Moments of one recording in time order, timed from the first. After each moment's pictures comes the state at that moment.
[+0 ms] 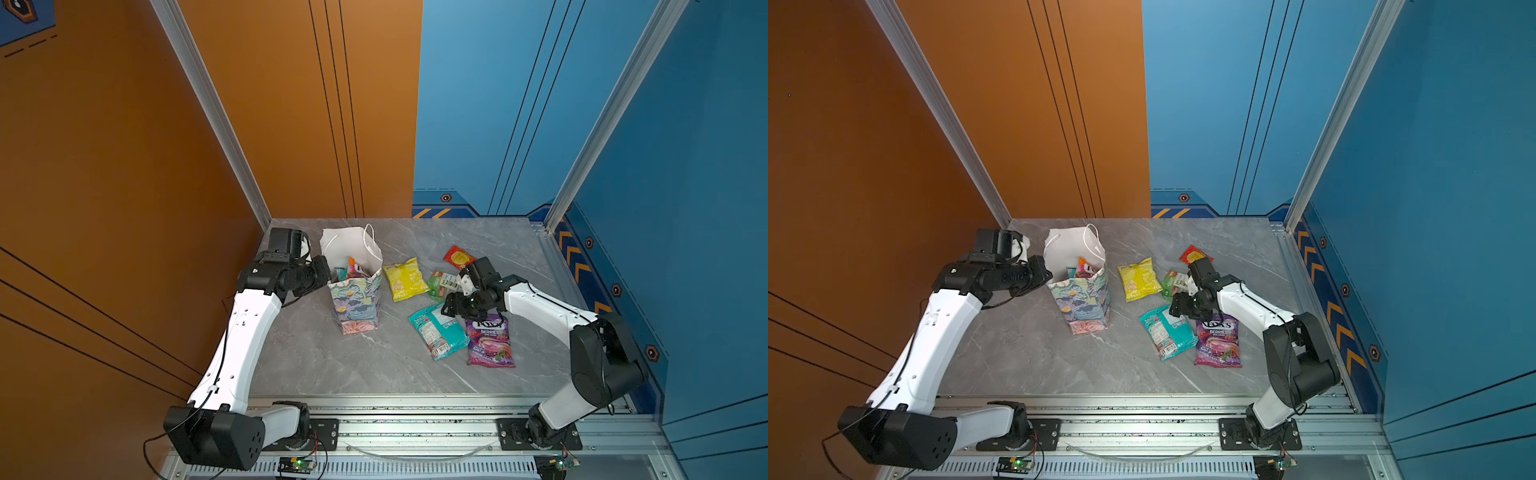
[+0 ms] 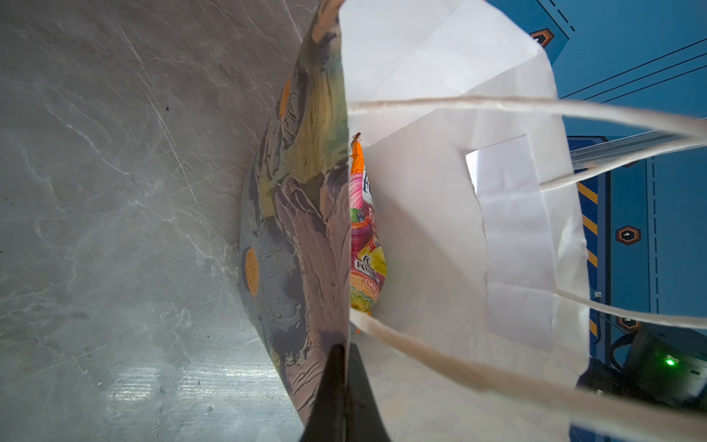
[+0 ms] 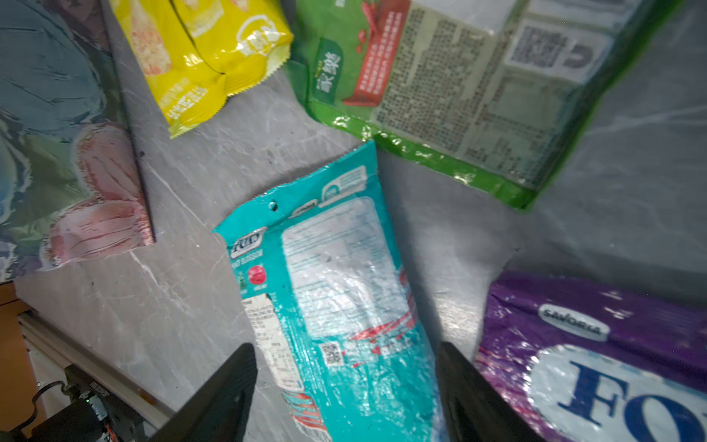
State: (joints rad) left arm -0.08 1.25 1.34 -0.97 0.23 -0.53; right arm 0.39 1.60 1.02 -0.60 -0.30 0.45
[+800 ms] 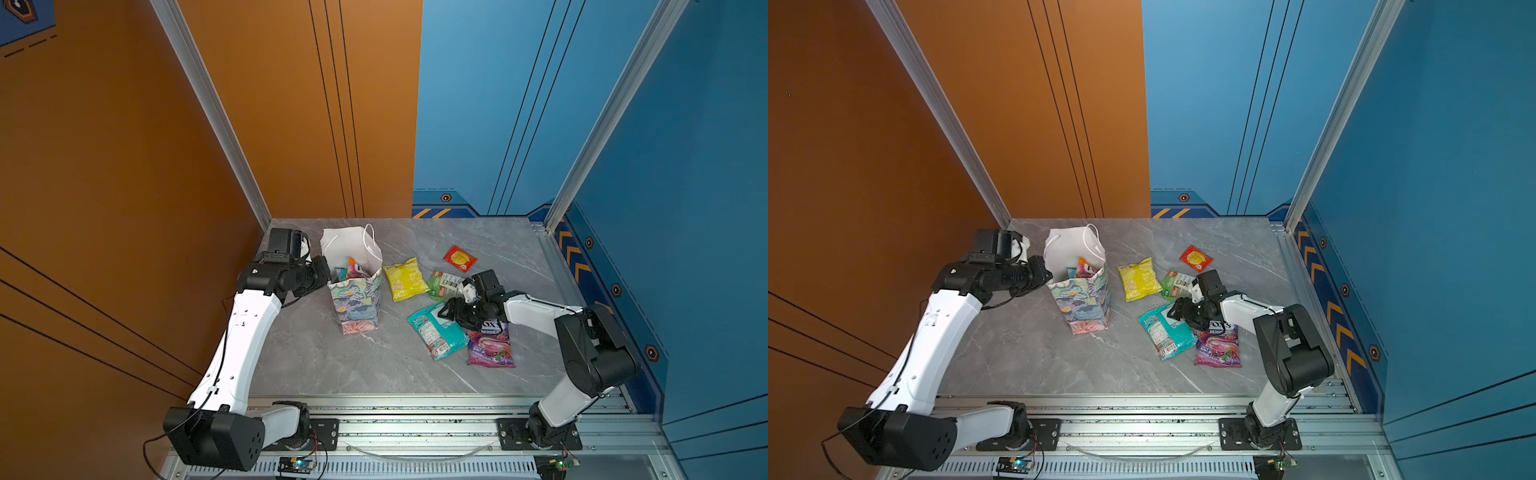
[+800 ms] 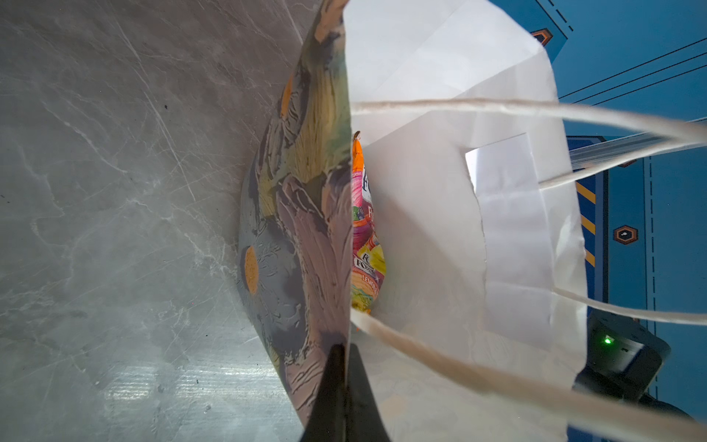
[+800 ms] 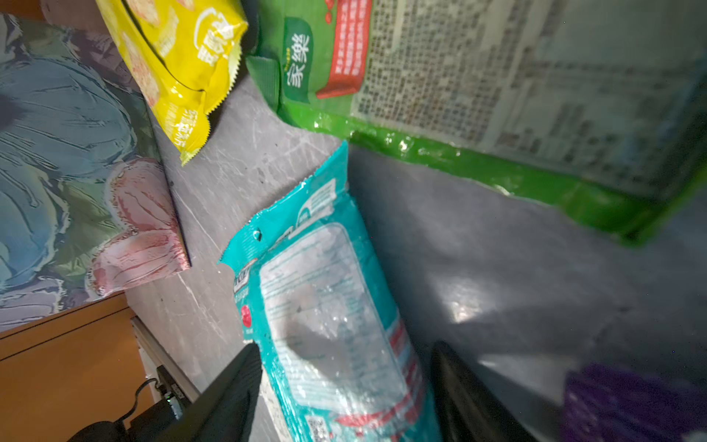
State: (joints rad) left arm -0.08 1.25 1.33 -0.97 0.24 -0.53; right arm 0.33 1.67 0.83 -0.23 -0.52 0.62
